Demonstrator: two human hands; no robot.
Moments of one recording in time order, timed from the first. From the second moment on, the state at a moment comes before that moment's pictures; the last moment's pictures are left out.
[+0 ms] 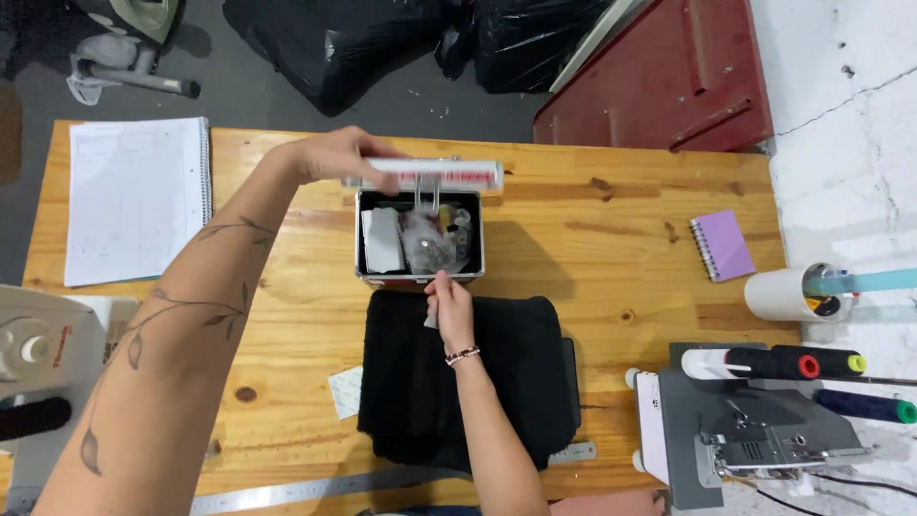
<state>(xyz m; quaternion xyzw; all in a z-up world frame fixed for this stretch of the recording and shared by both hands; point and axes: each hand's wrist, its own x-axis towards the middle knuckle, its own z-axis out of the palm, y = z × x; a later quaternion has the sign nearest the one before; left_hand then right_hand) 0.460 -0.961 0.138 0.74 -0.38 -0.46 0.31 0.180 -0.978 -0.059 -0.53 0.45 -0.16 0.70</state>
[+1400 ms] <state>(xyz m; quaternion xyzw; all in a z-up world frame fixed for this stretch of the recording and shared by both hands) 0.446 -0.939 0.163 0.76 -0.36 -0.41 0.36 0.197 -0.892 -0.040 -0.82 0.03 -0.10 0.57</state>
